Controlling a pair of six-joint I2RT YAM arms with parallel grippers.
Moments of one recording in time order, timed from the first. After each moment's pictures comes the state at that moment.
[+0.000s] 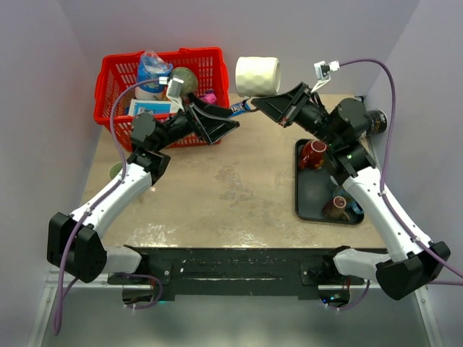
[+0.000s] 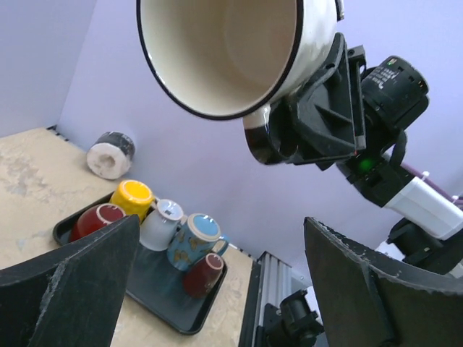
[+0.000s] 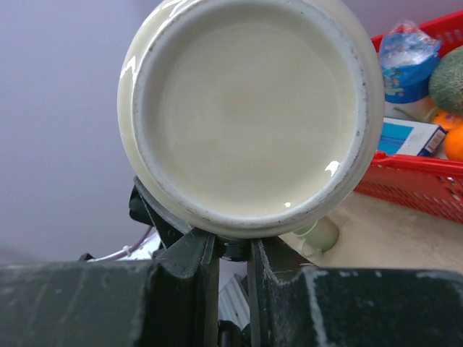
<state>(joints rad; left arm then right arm) -0.43 1.32 1.07 0.67 0.70 -0.84 0.42 1.20 1.29 0.16 -0.47 0.95</state>
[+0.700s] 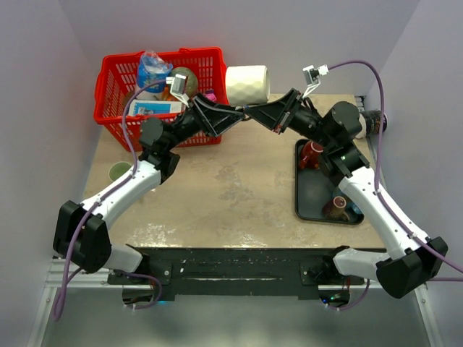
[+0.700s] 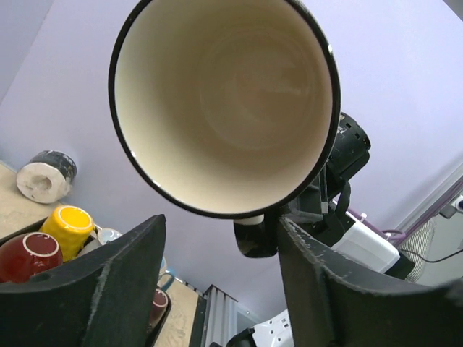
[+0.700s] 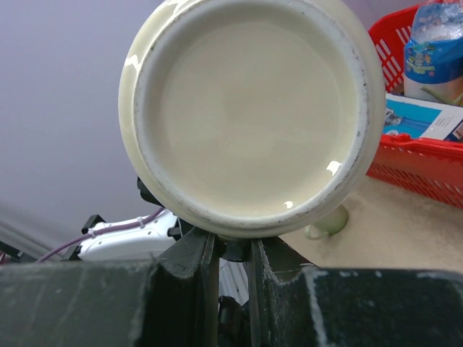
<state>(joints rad) -0.49 1.40 1.08 0.88 0.62 -1.08 0.46 1.21 1.26 0.24 -0.57 0.93</state>
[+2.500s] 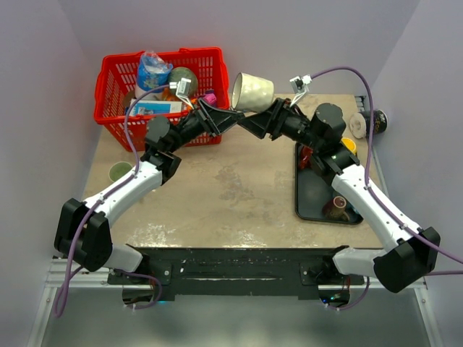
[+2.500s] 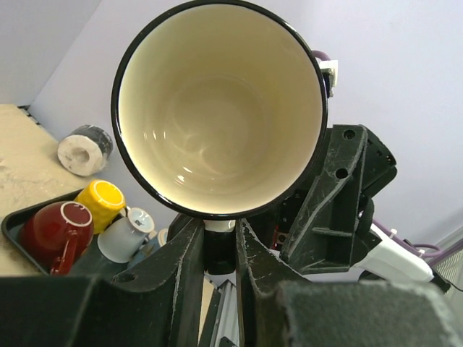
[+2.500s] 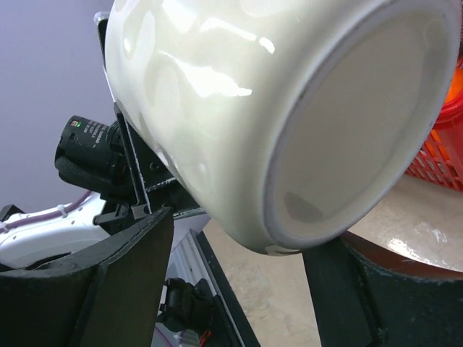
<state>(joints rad) -0.49 1.42 1.05 0.79 0.55 -1.03 0.46 1.25 1.19 0.16 -0.53 0.77</state>
